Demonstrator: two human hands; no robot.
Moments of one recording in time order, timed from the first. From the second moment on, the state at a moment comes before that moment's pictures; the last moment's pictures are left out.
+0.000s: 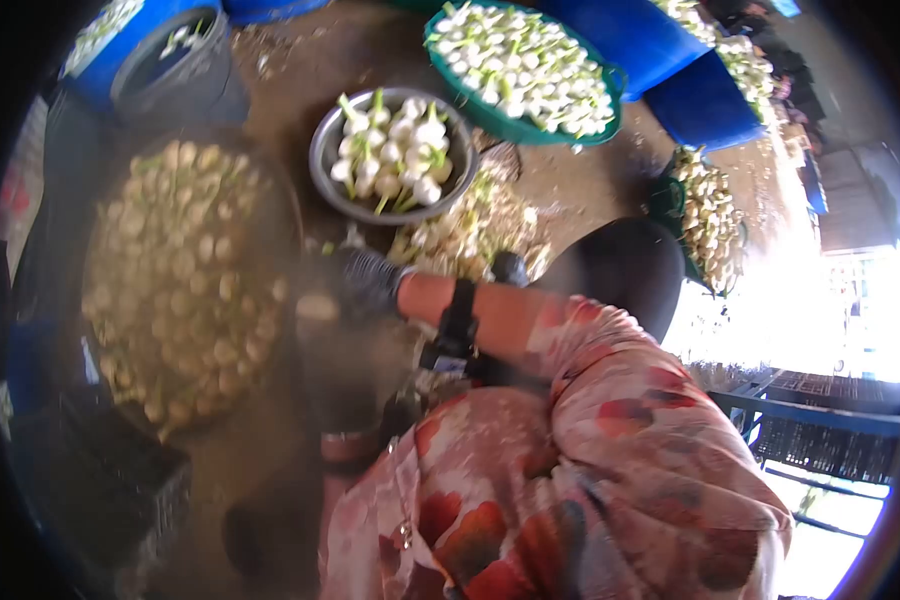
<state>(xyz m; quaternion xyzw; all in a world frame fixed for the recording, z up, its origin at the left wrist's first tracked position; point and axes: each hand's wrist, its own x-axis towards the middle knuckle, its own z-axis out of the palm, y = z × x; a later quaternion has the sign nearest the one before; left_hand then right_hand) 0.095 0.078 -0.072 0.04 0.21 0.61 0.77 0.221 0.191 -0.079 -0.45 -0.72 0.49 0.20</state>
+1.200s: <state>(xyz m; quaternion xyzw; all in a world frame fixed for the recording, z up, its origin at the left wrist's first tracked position) 0.131 0.064 -0.044 0.39 0.38 0.50 0.67 0.351 0.103 0.011 -0.59 -0.71 0.14 0.37</state>
